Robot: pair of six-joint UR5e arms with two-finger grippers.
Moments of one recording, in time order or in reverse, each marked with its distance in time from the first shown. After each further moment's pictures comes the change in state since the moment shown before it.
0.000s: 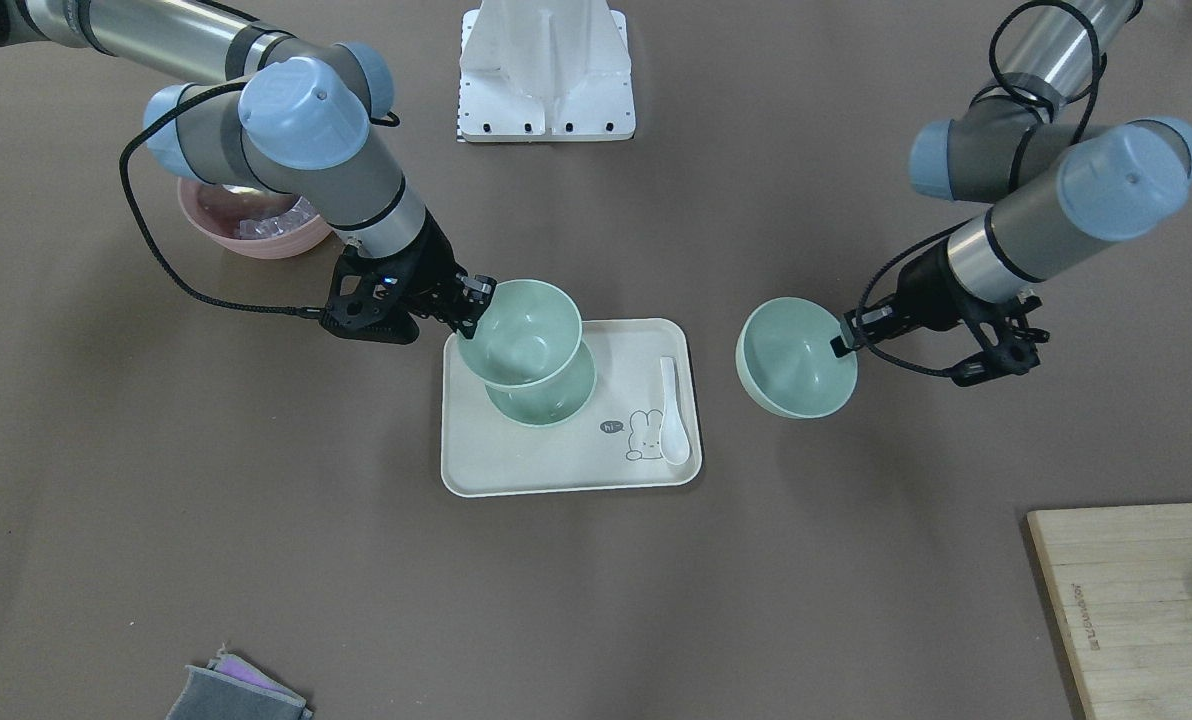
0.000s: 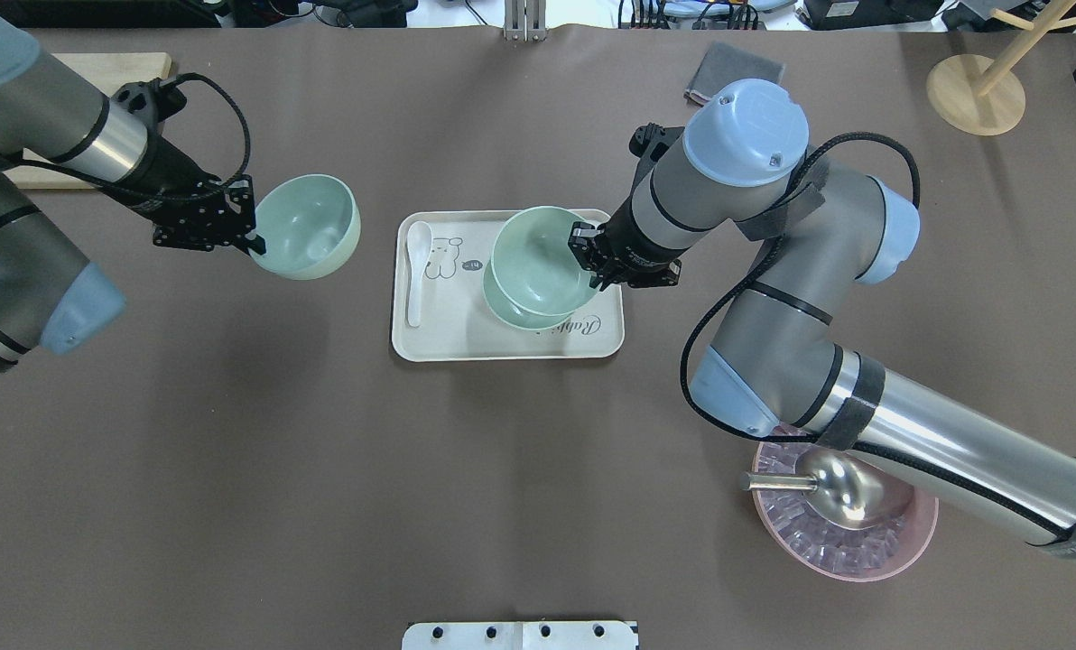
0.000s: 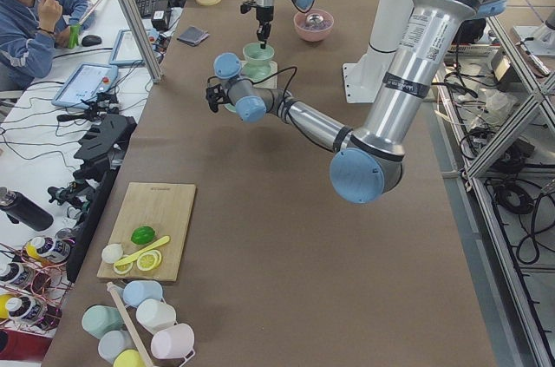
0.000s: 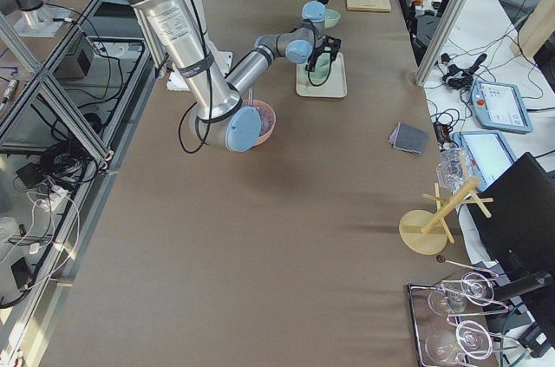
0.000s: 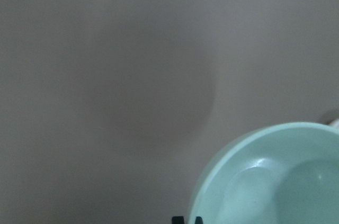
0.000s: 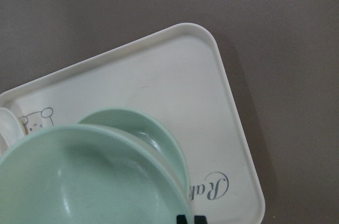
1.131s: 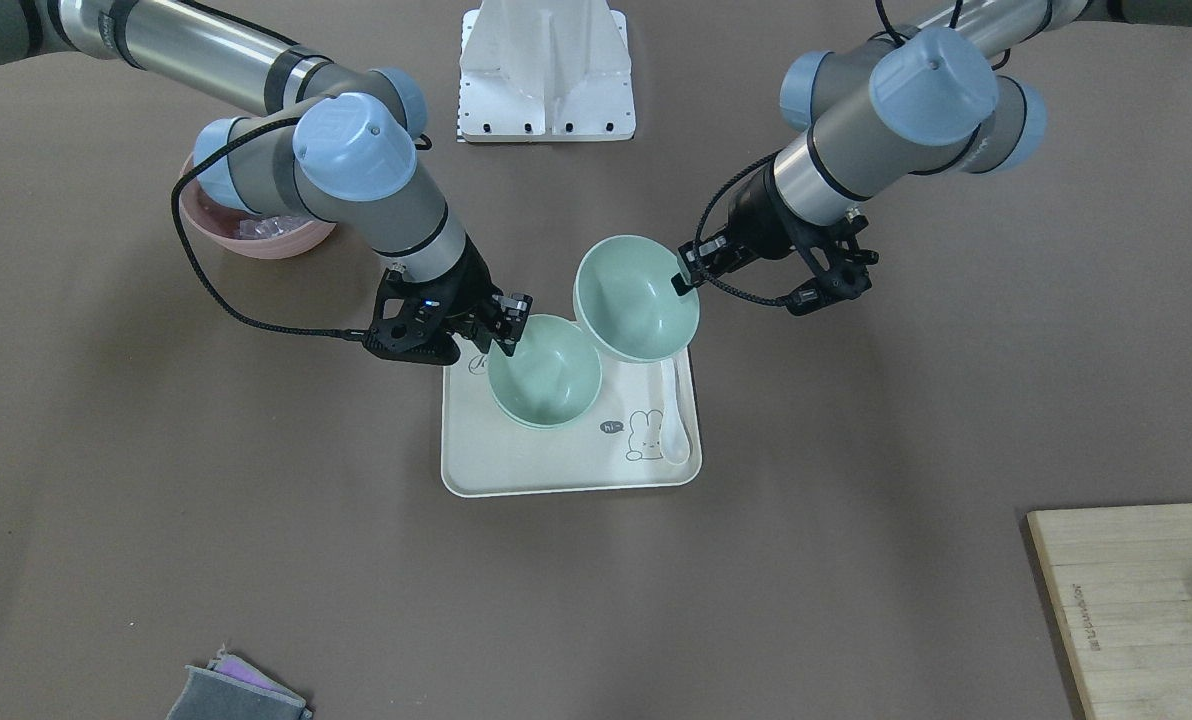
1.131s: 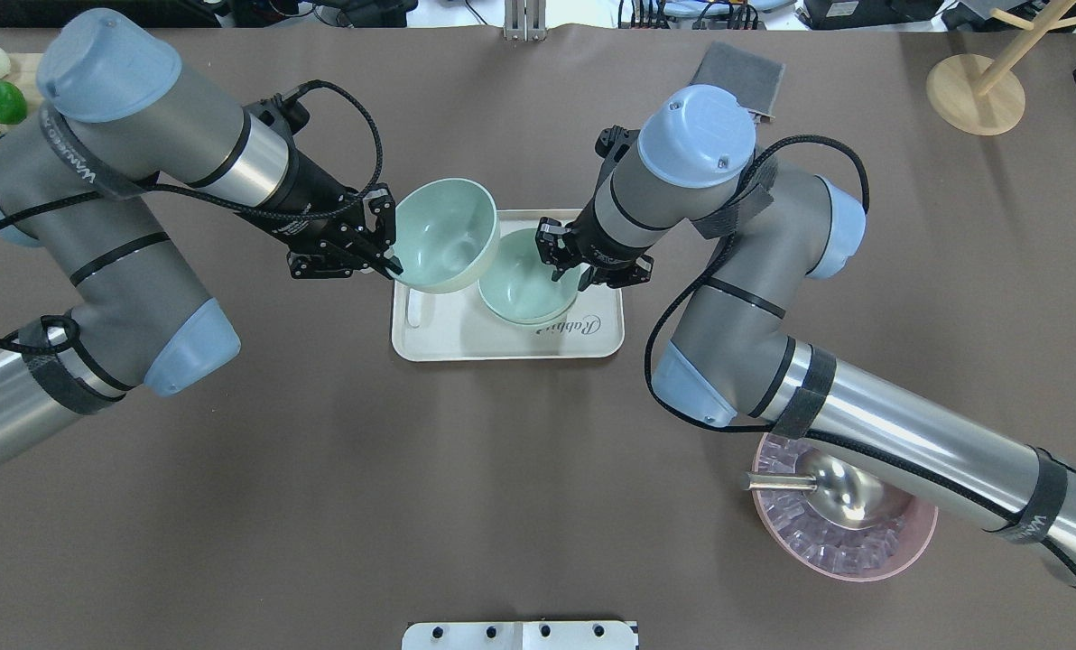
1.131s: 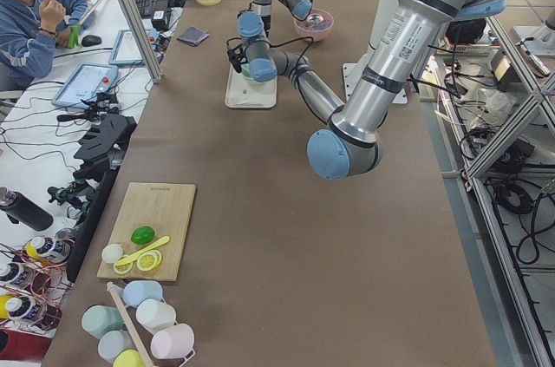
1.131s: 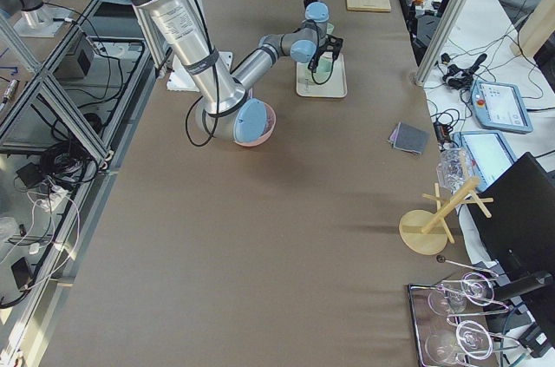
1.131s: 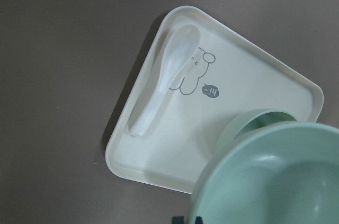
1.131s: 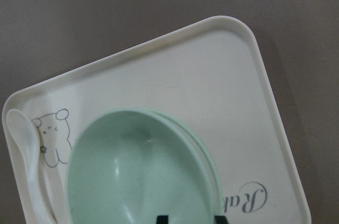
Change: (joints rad) left arm 0.128 -0.159 -0.075 0.033 0.078 -0.328; right arm -0.008 0.065 -0.087 0.048 -0.004 0.013
